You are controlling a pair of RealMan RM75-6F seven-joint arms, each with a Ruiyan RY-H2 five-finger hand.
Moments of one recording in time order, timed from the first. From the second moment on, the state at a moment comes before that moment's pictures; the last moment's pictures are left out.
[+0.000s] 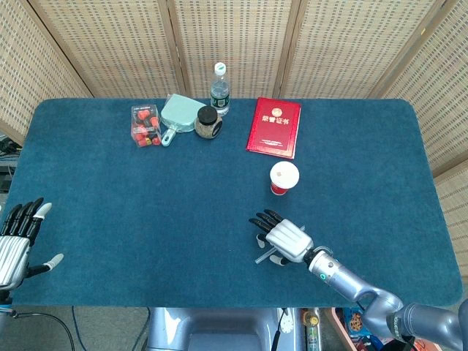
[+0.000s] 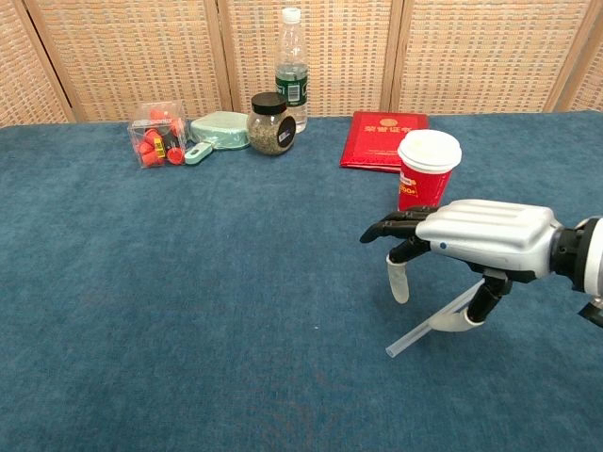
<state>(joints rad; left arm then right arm) -0.10 -1.18 -0.01 -1.49 1.61 1.56 -0.07 0.69 -1.48 0.02 -1.40 -1.68 0.88 0.00</state>
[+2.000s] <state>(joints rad) -0.09 -1.18 -0.01 -1.49 1.61 1.56 -0.09 0.71 -1.53 -0.03 -1.39 -1.67 1.02 0.11</state>
